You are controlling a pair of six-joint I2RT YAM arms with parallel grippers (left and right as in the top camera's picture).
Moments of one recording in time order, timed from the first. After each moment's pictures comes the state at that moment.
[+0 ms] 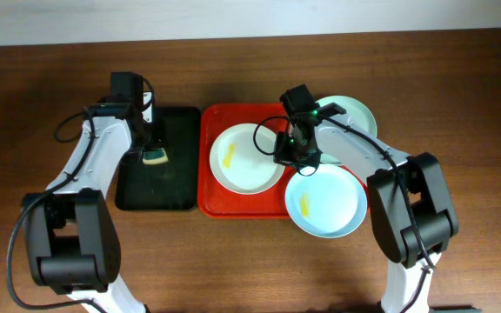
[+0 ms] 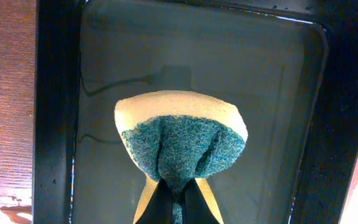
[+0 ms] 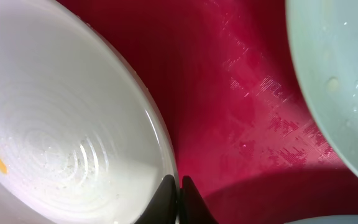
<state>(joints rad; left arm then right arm) -0.01 1.90 1.39 -0.74 0.00 -0.12 0.38 2.05 1.43 -0.75 -0.20 0.58</state>
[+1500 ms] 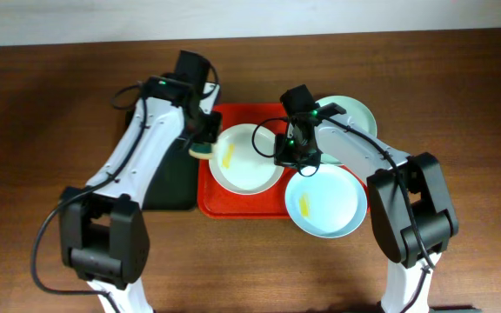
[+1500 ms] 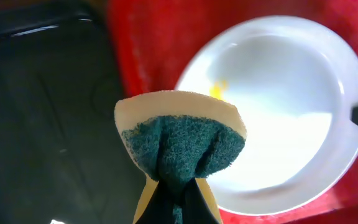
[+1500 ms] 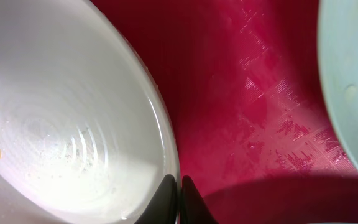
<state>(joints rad) -0.30 1.96 1.67 -1.03 0.05 -0.05 0.38 2.05 1.43 -0.76 -0.22 0.49</state>
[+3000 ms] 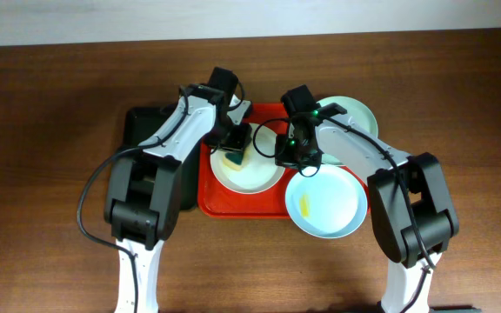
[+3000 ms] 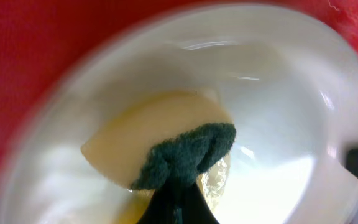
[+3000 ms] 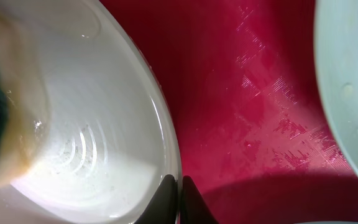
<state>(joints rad) -0.37 2.28 1.77 -0.94 0.31 -0.02 0.38 2.05 1.42 -0.76 -0.21 0.49</state>
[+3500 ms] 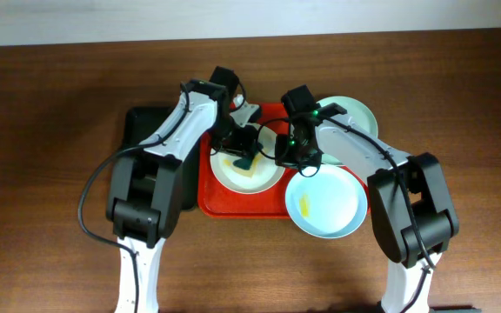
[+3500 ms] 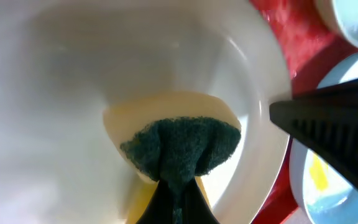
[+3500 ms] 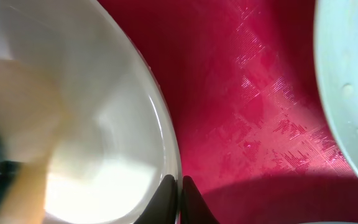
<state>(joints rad) -0.36 2.28 1.83 -1.05 0.46 0.06 0.38 2.05 1.42 -0.76 -0.21 0.49</state>
